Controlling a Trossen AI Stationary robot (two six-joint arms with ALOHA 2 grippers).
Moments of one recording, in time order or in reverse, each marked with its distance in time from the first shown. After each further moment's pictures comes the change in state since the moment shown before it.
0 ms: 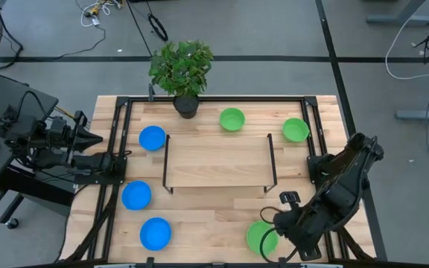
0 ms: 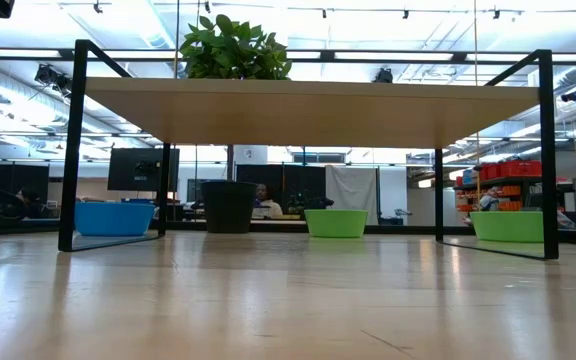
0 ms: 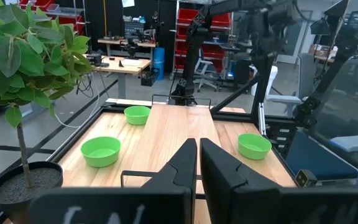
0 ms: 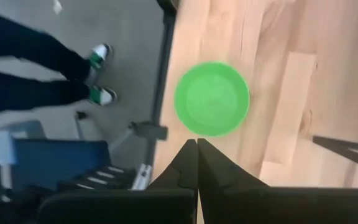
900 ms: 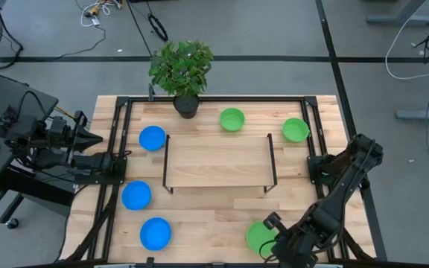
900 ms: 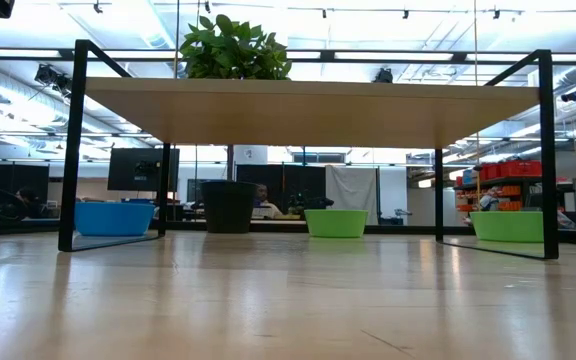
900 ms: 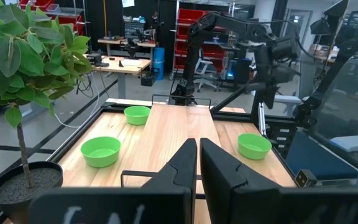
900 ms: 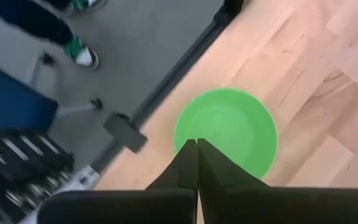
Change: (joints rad) left arm 0.000 0.000 0.000 0.000 0.000 0.000; right arm 0.069 -0.002 -0.401 0.443 0.027 -0.506
